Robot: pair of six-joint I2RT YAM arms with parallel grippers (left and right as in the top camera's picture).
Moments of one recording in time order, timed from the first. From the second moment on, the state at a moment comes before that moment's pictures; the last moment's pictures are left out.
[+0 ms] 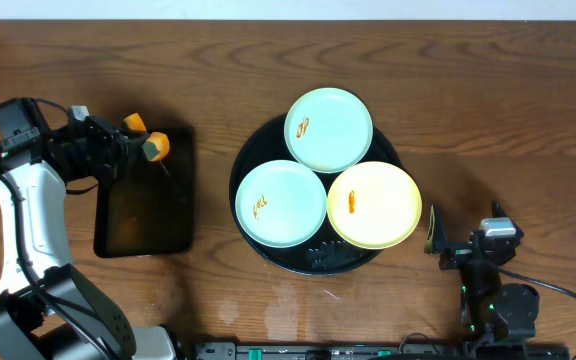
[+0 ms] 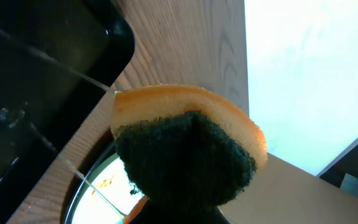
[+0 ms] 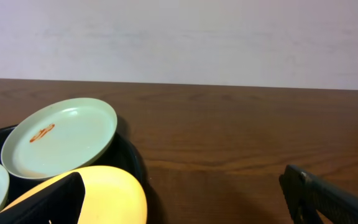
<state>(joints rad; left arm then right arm) 0.48 1.59 1.21 -0.78 0.86 -0.67 0.05 0.01 0.01 -0.07 -0.03 -0.01</state>
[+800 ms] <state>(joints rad) 0.52 1.59 1.19 -0.80 0.74 -0.67 0.05 0.01 0.01 -0.07 -0.03 -0.01</state>
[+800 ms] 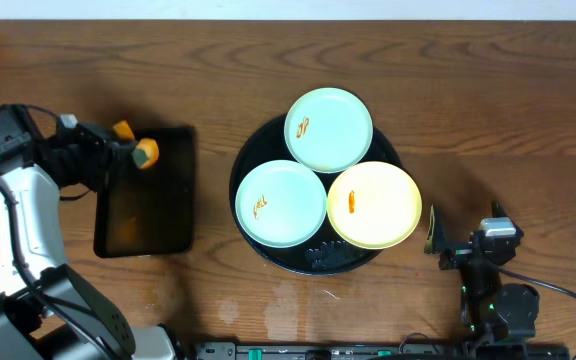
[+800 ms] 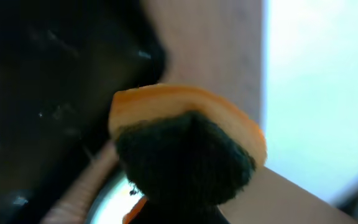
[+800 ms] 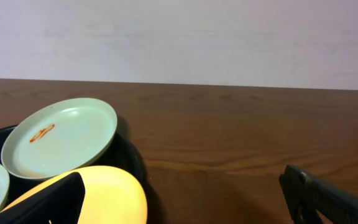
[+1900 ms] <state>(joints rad) 0.37 1.73 1.17 -0.87 0.37 -0.53 0.05 0.01 0.01 -0.07 -0.03 -0.01</state>
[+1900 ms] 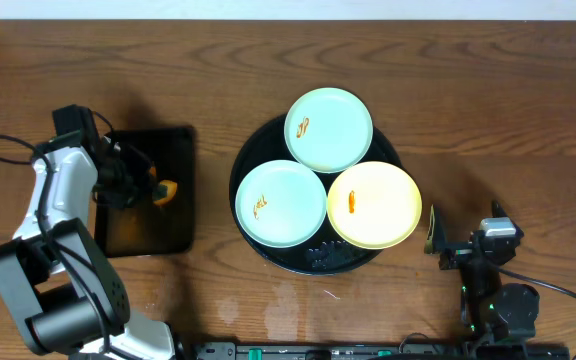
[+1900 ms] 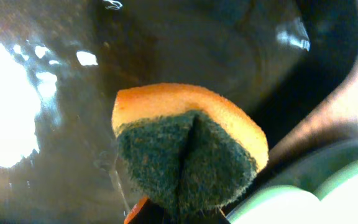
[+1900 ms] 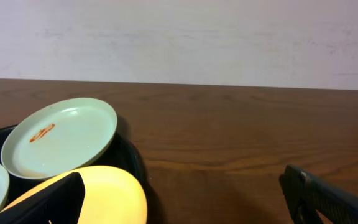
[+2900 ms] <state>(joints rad) 0.34 1.58 1.46 -1.01 0.24 -0.48 0.05 0.01 0.01 -0.07 -0.03 -0.01</state>
